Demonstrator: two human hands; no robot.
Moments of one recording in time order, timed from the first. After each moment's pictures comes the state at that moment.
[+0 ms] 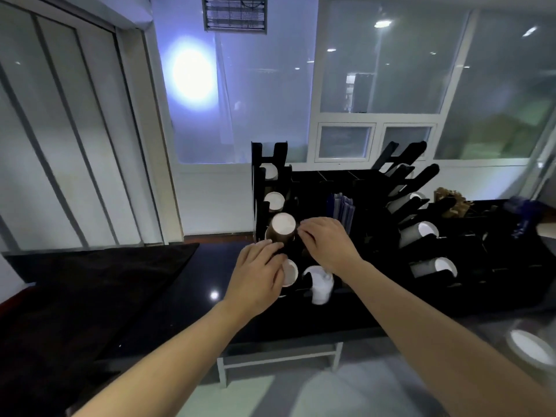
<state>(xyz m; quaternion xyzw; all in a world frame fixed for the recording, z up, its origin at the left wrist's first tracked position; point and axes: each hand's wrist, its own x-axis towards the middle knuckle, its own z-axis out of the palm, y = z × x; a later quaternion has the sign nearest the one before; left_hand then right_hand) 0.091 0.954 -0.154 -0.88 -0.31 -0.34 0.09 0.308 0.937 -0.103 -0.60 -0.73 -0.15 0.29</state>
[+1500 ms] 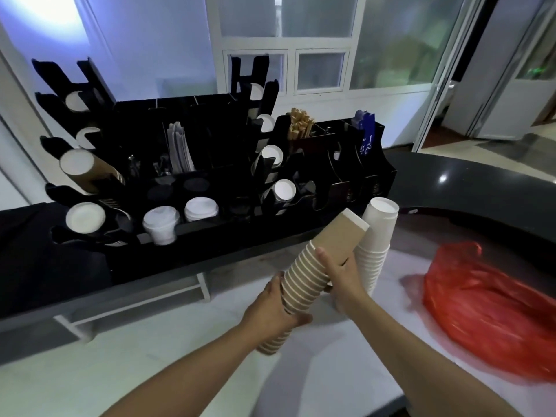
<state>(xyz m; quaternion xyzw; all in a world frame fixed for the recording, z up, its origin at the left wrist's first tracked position) 0.399 0.698 -0.314 -0.84 -0.38 -0.08 -0.38 0.564 0.614 -0.272 -0.63 -0.24 0.32 0.67</state>
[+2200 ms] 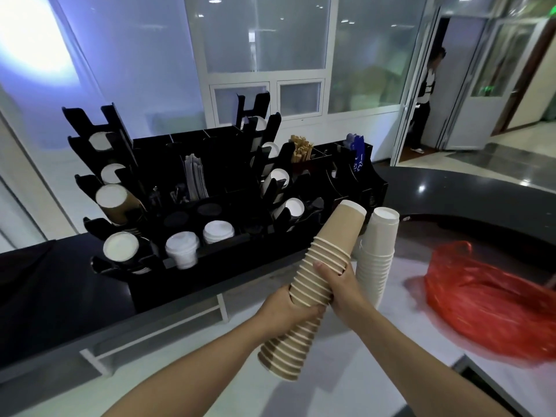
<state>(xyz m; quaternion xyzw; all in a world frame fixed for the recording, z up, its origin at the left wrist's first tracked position) 0.358 0.707 -0.244 -0.79 -0.28 -0.09 -0.53 0.500 0.621 -0.243 -0.52 -0.22 0.34 0.75</state>
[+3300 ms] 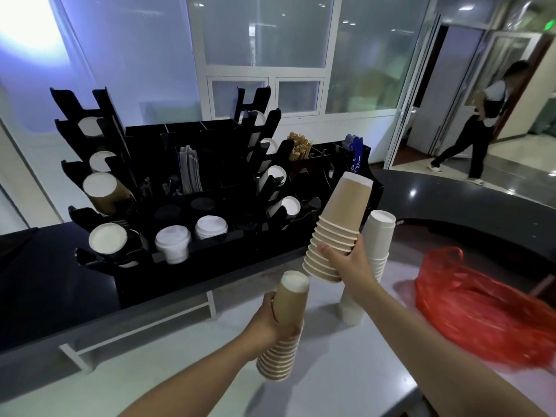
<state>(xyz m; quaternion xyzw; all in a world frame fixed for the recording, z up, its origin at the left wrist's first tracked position) 0.344 0.718 -0.297 -0.76 -0.33 -0.08 -0.55 0.528 0.620 -0.196 -0.66 -0.26 0.21 0.67</state>
